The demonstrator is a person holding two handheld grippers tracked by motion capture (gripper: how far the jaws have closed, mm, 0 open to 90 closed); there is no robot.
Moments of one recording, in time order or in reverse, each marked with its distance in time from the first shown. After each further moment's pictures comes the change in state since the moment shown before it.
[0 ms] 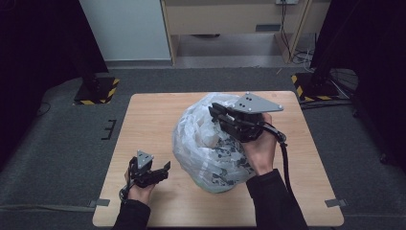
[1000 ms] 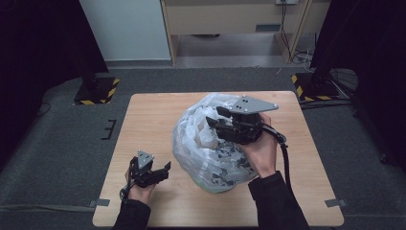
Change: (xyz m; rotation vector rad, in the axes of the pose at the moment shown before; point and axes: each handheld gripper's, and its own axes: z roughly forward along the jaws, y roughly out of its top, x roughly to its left) left arm 0.000 0.000 0.001 0.005 -0.001 0.006; right arm -0.001 -0.006 0.002 0.104 0.018 0.015
